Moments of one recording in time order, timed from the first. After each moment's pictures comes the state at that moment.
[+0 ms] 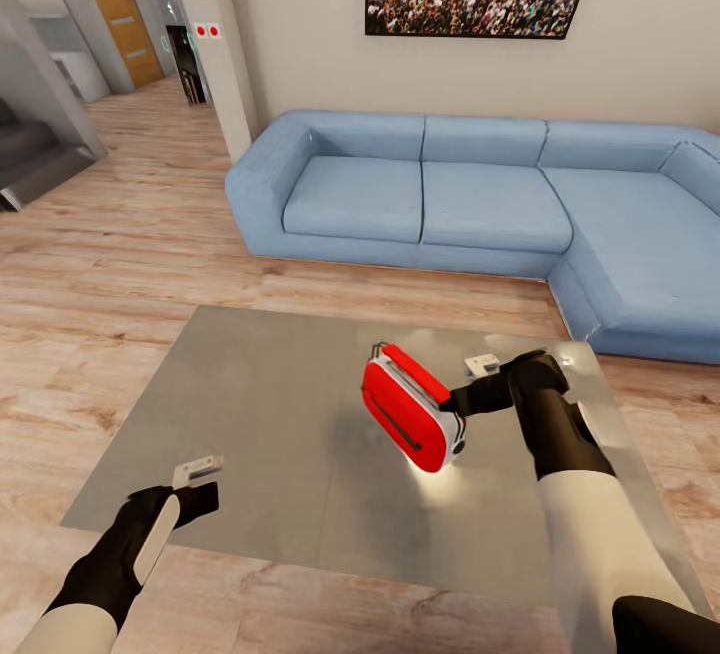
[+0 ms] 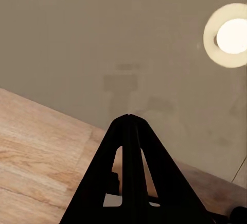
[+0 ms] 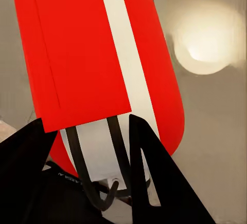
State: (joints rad) left arm -0.51 0.12 0.10 -0.87 0.27 0.64 0.08; right arm -0.85 0.04 -0.17 -1.11 0.86 1.01 1.04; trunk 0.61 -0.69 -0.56
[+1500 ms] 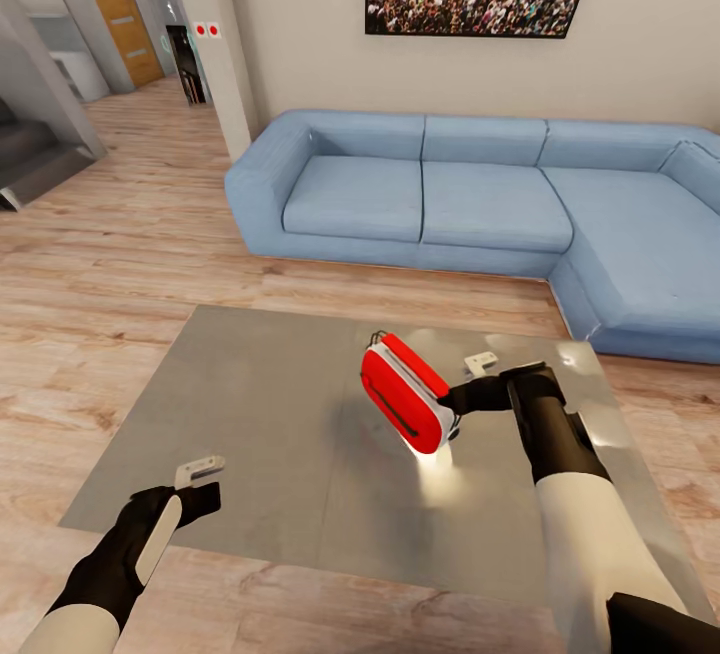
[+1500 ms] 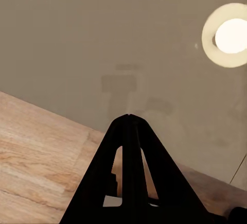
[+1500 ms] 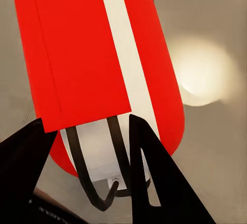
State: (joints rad) left arm -0.51 0.12 0.10 -0.87 0.27 0.64 0.08; right arm -0.84 0.06 -0.25 -1.04 0.75 0.79 0.89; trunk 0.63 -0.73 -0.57
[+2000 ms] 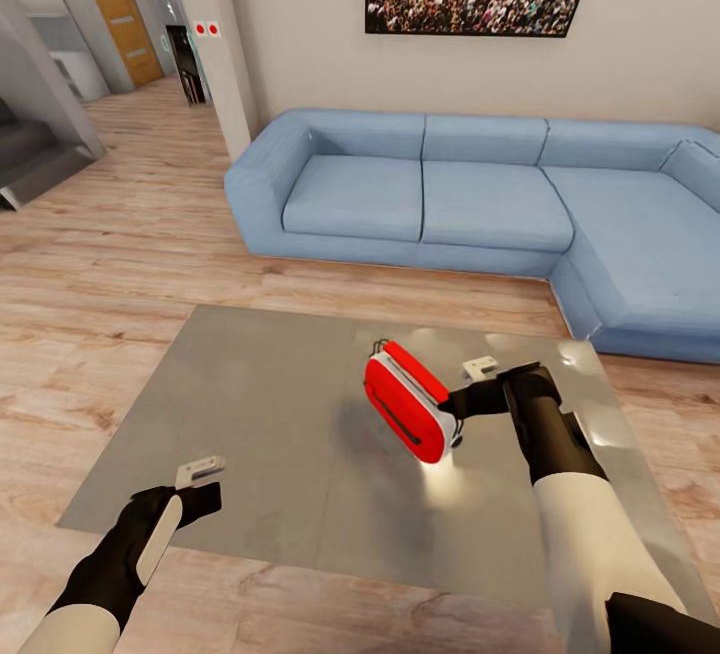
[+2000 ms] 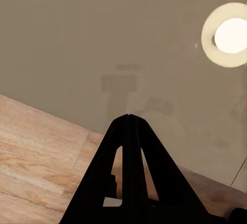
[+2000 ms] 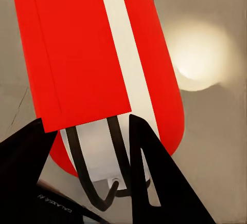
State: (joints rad) left arm -0.51 0.12 0.10 -0.87 0.27 0.64 0.08; right arm -0.84 0.06 -0.23 -1.03 0.79 0.85 0.89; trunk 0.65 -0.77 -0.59
